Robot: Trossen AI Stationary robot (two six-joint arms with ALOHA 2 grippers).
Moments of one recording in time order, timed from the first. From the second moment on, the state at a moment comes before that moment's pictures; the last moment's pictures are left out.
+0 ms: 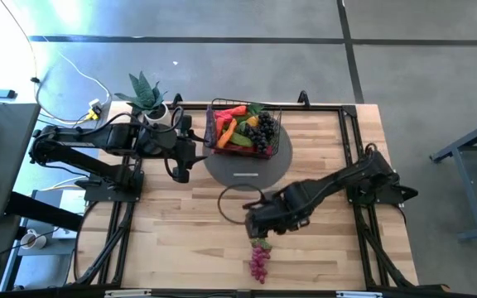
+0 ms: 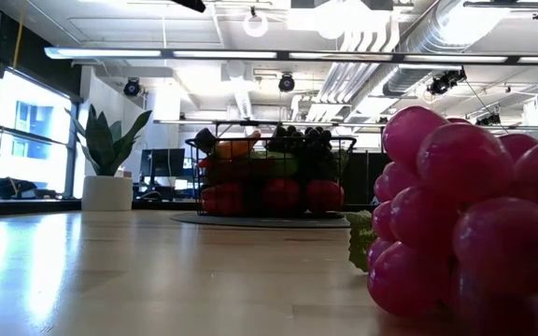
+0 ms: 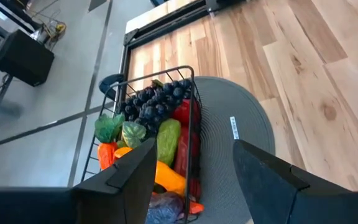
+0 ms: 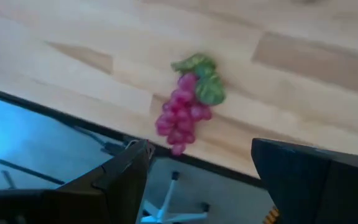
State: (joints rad) left arm 0.06 1.12 1.20 -0.71 -0.31 0.37; right arm 0.42 1.93 1.98 -1.35 -0.12 1.72
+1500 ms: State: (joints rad) left arm 0.06 1.12 1.20 -0.88 -0.31 0.32; right arm 0.52 2.35 1.98 -1.05 -0.20 2.00
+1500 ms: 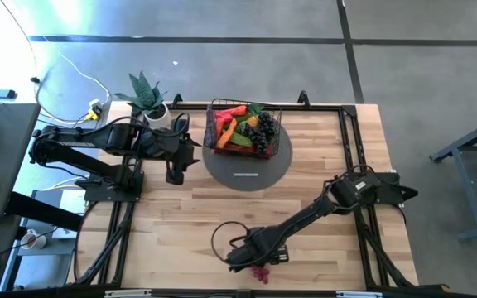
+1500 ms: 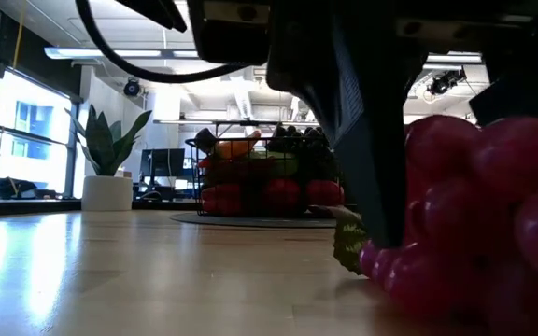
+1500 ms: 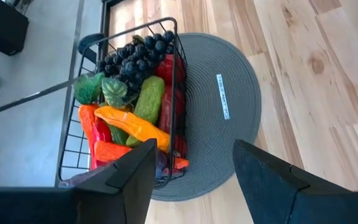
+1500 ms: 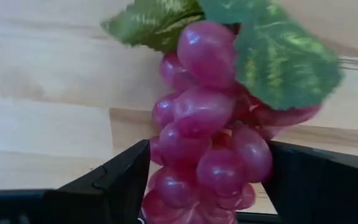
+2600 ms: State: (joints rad) left arm 0.07 1.12 1.20 -0.89 -0.31 0.35; right arm 0.32 2.34 2.23 -1.46 -0.01 1.44
